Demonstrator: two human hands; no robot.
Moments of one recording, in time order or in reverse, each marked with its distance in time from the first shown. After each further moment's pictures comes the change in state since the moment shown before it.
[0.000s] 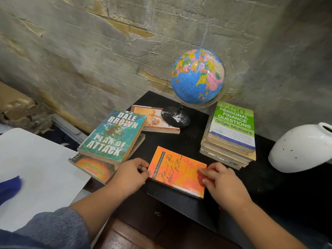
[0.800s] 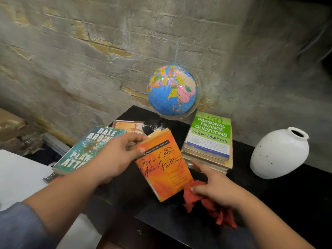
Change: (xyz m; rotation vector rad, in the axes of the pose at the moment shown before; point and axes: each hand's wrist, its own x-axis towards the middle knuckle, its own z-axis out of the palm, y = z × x) left_hand -0.024 0.127 -0.041 -0.368 -0.013 0.264; right_hand 0.011 0.038 -0.055 0.564 -0.215 -0.032
